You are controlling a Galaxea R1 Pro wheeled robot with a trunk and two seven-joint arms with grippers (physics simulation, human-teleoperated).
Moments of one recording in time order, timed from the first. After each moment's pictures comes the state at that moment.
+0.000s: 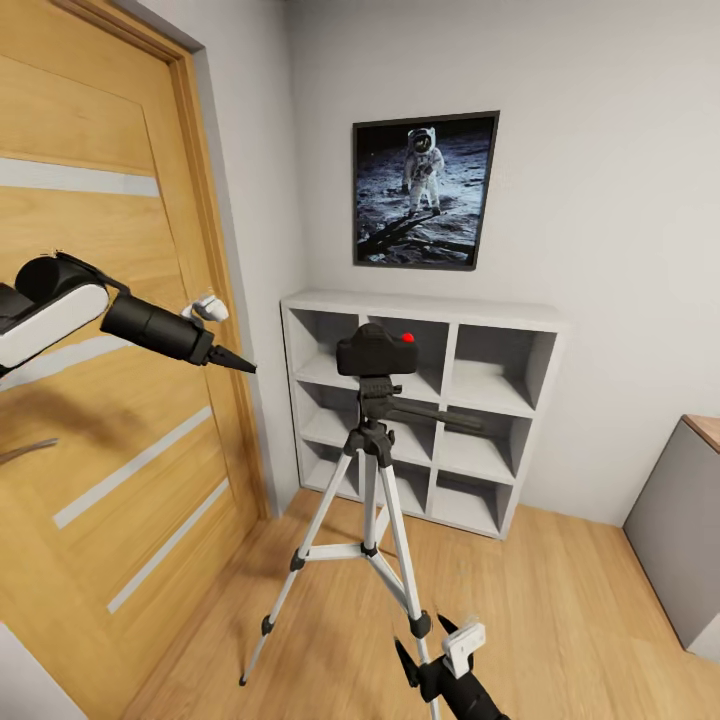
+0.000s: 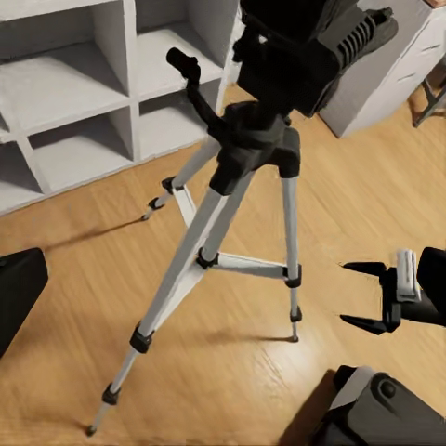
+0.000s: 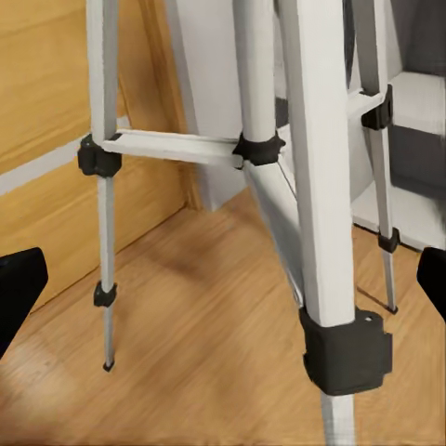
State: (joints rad) left arm -1.62 0.70 -1.13 -1.16 1.08 1.05 -0.69; right arm -0.31 0.03 0.15 -0.39 -0.04 -0.65 0.34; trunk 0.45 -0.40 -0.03
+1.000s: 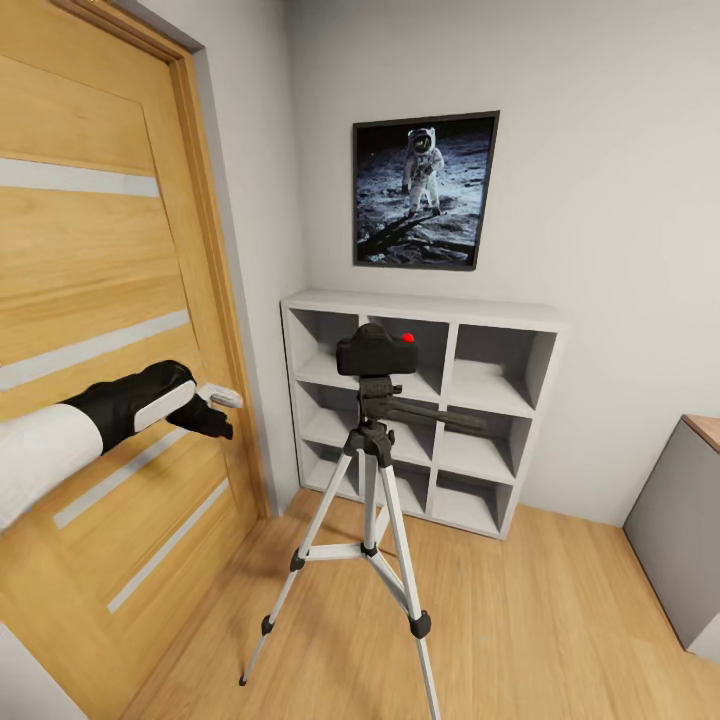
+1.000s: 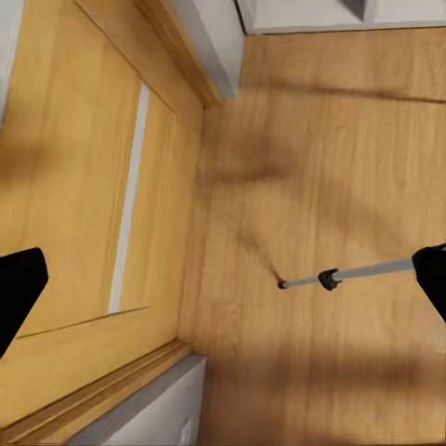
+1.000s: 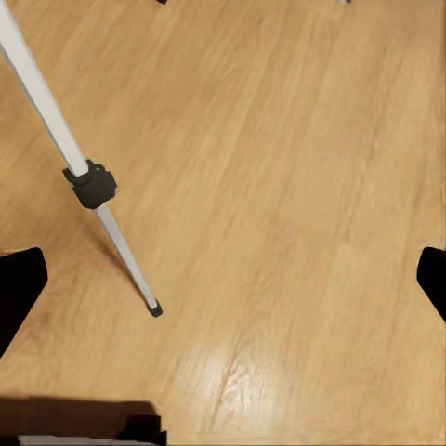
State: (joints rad) left arm -1.43 0.39 -1.34 -0.59 1.12 0.92 0.04; right arm -0.29 -0.08 0.14 0.07 -0.04 -0.59 -0.07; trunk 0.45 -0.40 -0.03
